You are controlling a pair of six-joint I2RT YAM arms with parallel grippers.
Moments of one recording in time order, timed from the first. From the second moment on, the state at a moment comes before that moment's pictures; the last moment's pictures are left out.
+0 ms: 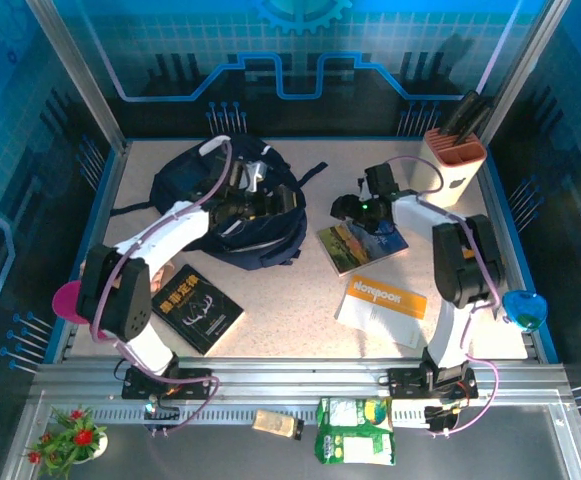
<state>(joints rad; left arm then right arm) -0.36 1.68 1.26 -0.33 0.44 -0.53 0.24 1.83 1.19 -0.34 -0.31 0.57</state>
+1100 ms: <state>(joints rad) -0.69 2.26 1.66 -0.38 0.45 -0.61 0.06 1.73 0.92 -0.20 -0.34 0.79</state>
